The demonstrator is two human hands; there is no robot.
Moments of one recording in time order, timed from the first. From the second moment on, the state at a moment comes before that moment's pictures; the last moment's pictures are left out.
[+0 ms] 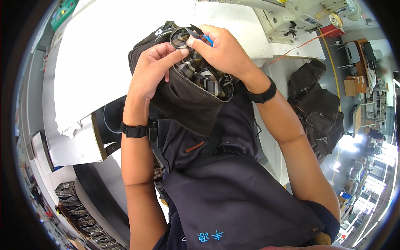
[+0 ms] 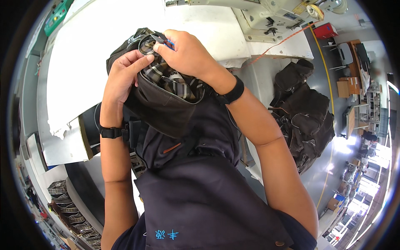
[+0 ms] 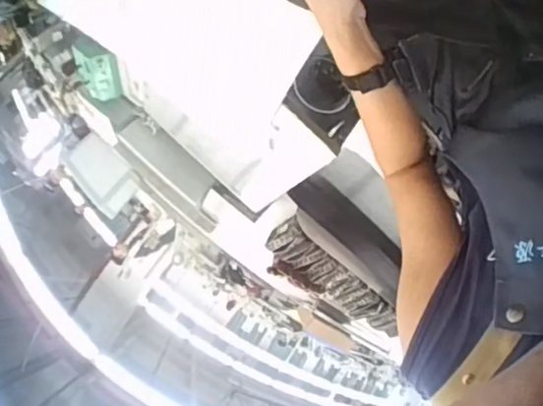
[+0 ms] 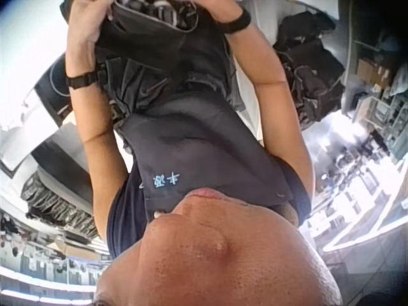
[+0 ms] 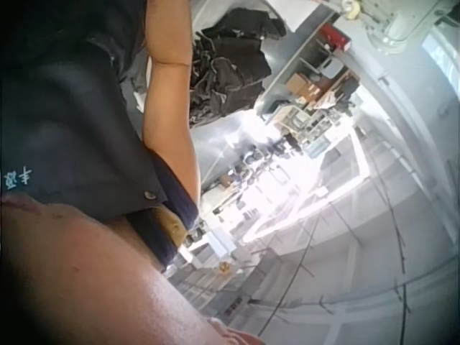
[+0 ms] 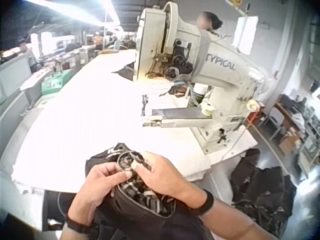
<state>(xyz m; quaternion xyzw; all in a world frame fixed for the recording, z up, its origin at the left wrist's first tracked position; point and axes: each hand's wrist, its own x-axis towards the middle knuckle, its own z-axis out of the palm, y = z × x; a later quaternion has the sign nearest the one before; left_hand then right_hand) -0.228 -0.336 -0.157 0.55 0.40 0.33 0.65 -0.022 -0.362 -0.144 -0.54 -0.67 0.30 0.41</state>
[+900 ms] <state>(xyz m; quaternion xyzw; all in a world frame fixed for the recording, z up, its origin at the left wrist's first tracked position) -0.247 -0.314 -0.168 0.47 0.35 0.23 0.78 -0.022 -0.392 -0.132 -0.51 -0.74 0.12 0.42</state>
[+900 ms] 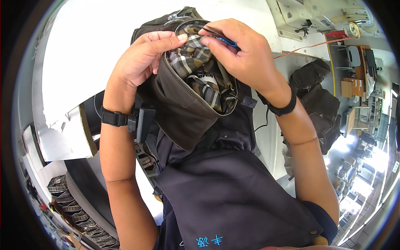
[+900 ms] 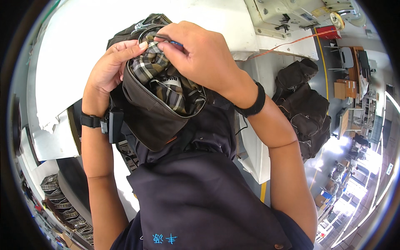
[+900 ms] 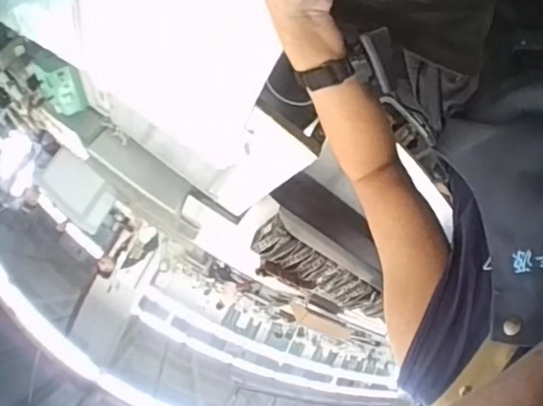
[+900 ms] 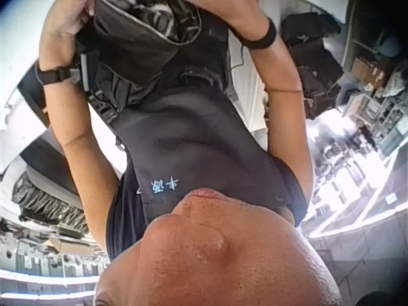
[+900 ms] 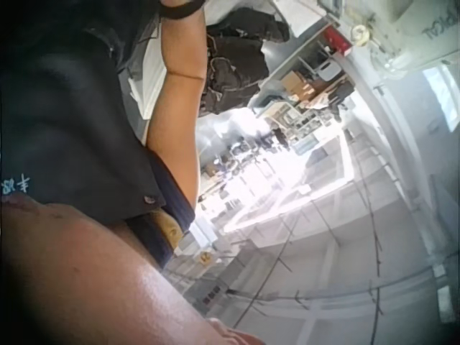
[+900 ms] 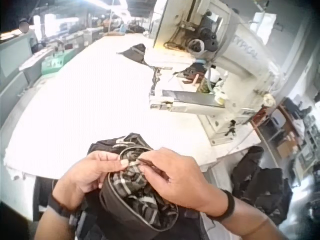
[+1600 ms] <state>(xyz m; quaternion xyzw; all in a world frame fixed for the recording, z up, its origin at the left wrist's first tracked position) -0.248 -0.315 -0.165 0.48 0.35 0.22 0.78 -0.024 -0.399 -0.104 -0.46 -0.64 0.41 0.47</state>
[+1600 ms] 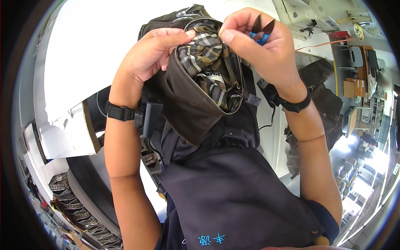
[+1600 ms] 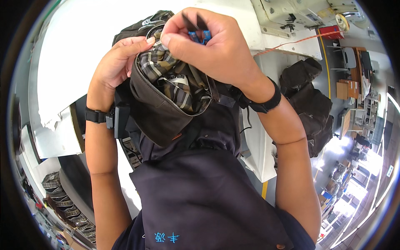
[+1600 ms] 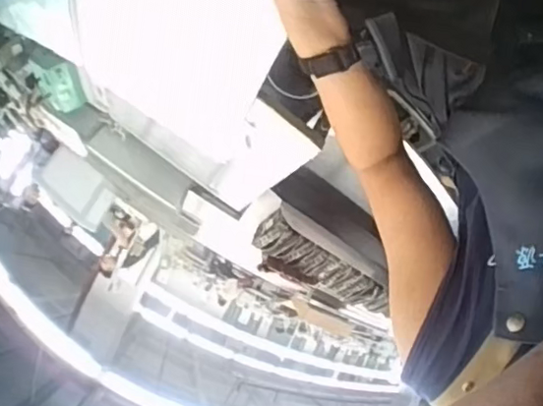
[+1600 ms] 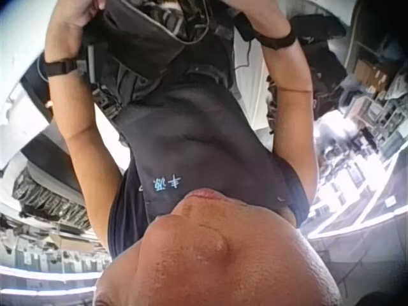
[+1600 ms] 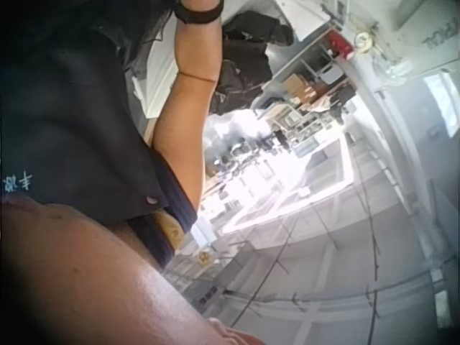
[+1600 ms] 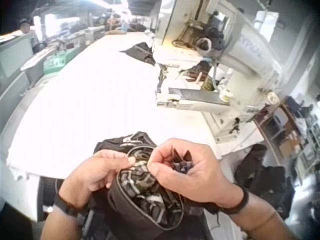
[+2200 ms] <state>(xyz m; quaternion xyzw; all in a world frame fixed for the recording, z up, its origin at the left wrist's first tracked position) -0.252 -0.304 -0.180 0.46 0.32 0.22 0.80 -0.027 -0.387 -0.136 -0.38 -0.86 0.10 0.33</state>
